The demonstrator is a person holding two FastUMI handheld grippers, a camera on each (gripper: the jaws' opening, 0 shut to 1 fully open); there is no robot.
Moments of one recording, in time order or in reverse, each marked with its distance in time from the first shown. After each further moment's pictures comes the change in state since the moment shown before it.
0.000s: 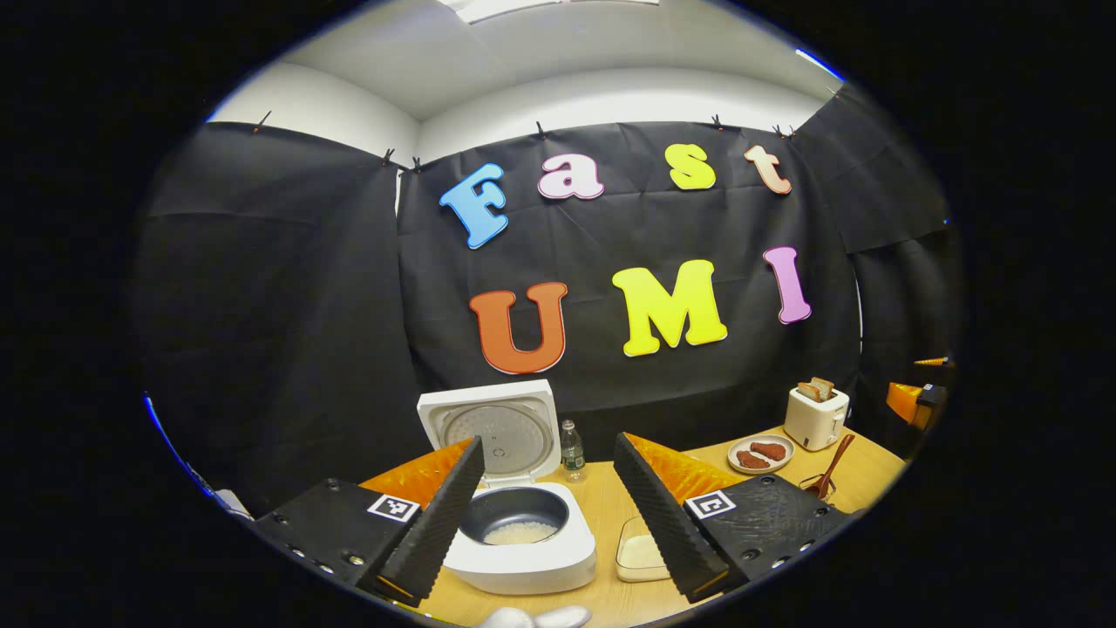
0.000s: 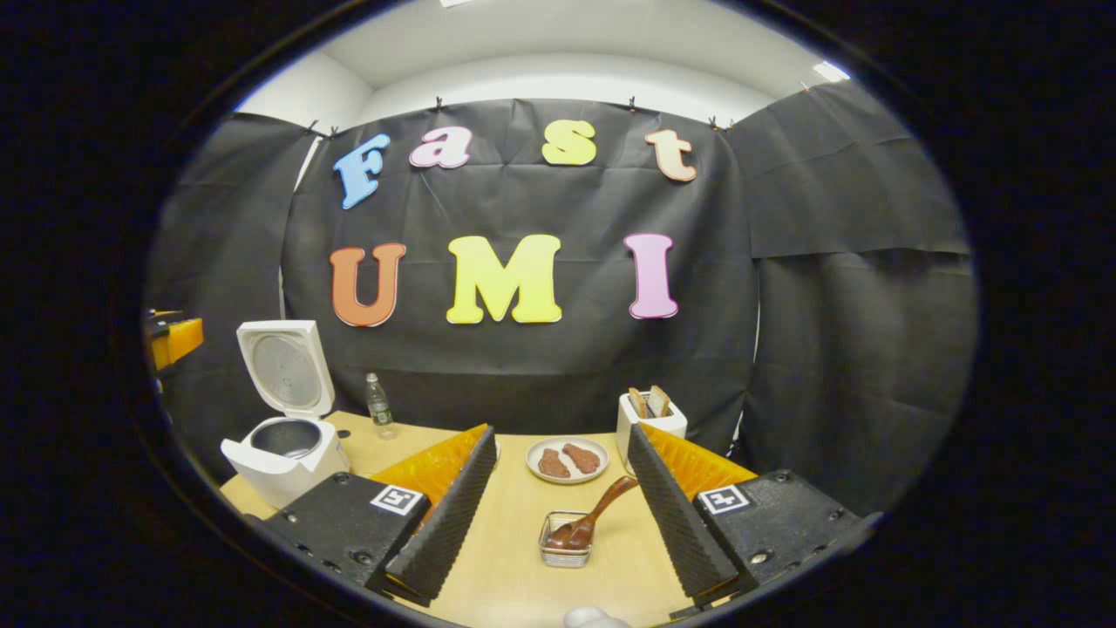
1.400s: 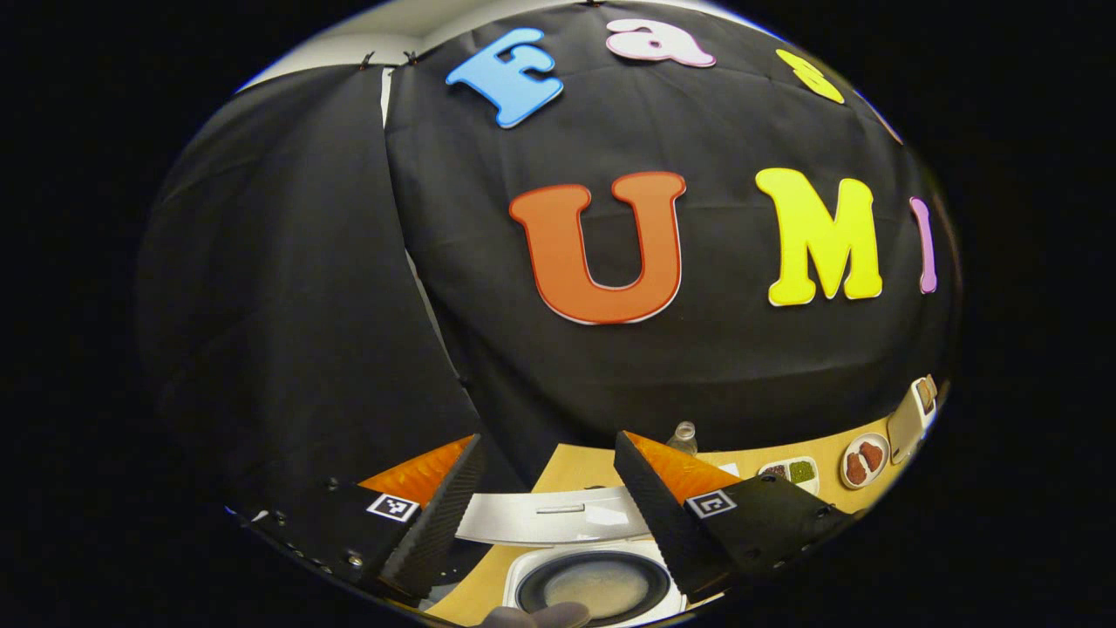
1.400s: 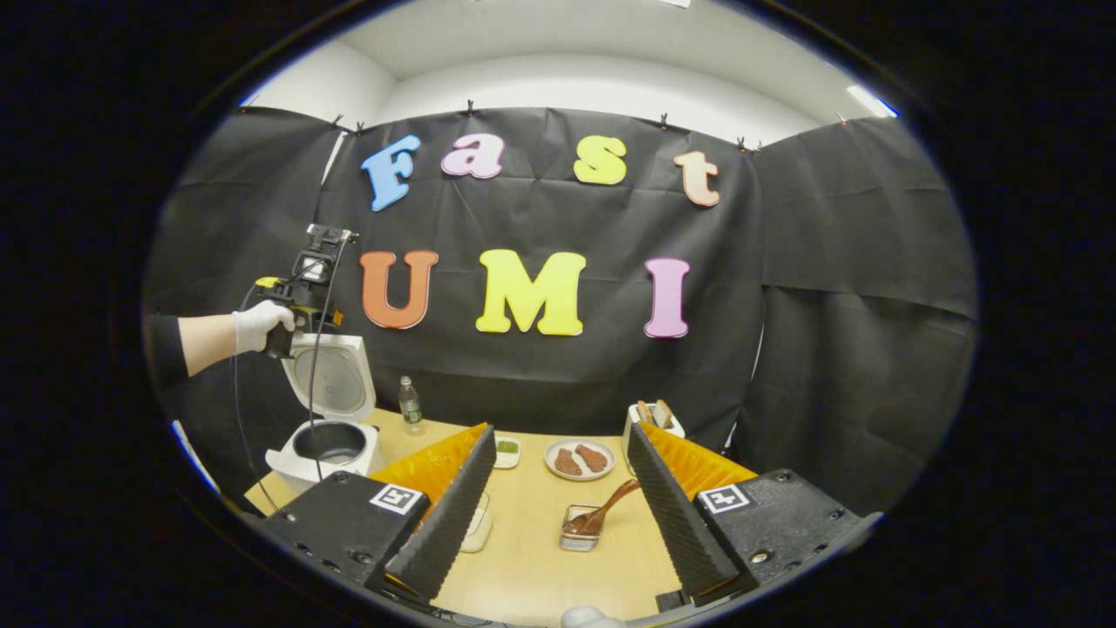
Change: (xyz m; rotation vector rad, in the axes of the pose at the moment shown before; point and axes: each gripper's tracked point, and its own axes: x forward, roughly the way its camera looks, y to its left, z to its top) left arm 0.305 0.120 -0.067 -0.033 0.515 0.166; right arm -0.074 0.048 0.078 -0.078 0.033 0.031
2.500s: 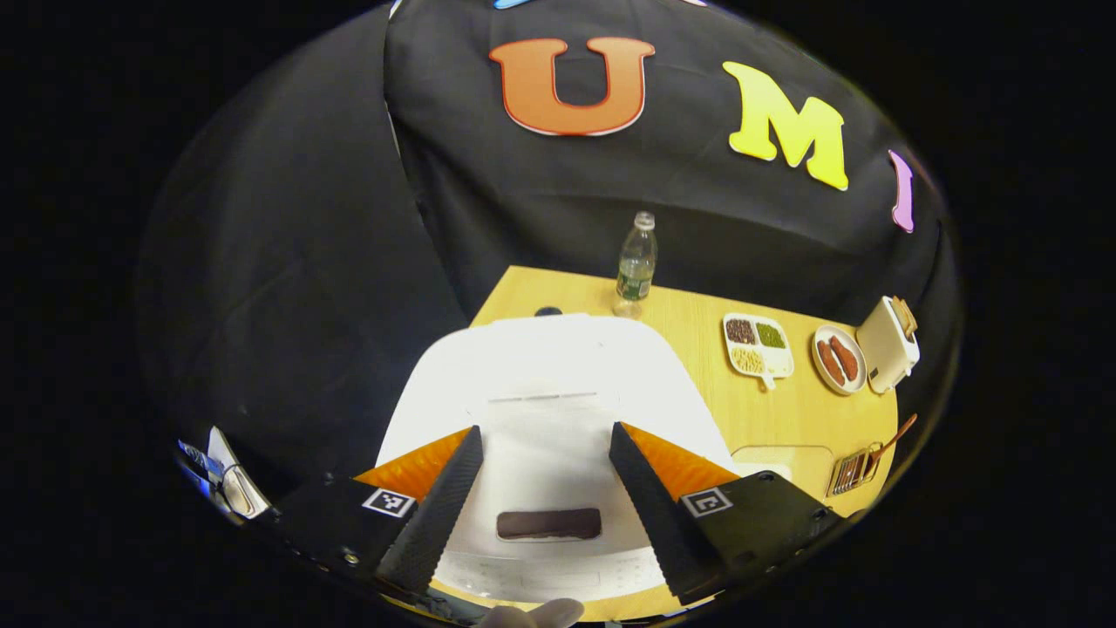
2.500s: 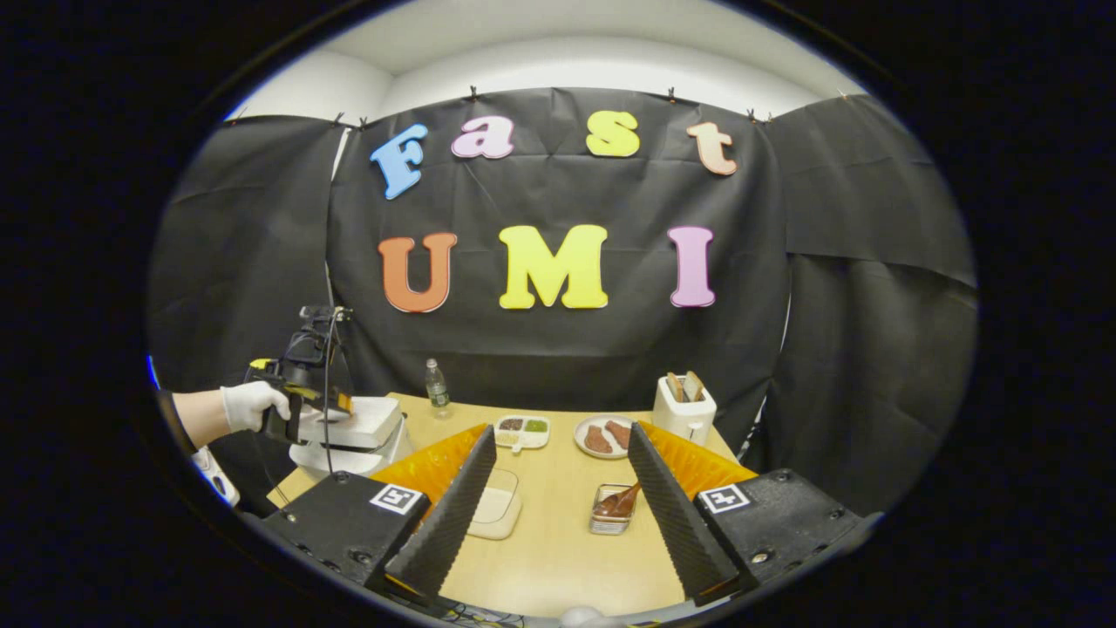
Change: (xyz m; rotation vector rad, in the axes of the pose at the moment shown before) left arm -0.073 -0.043 -0.247 -0.028 0.409 -0.169; right arm 0.010 0.017 -0.029 0.050 0.086 0.091
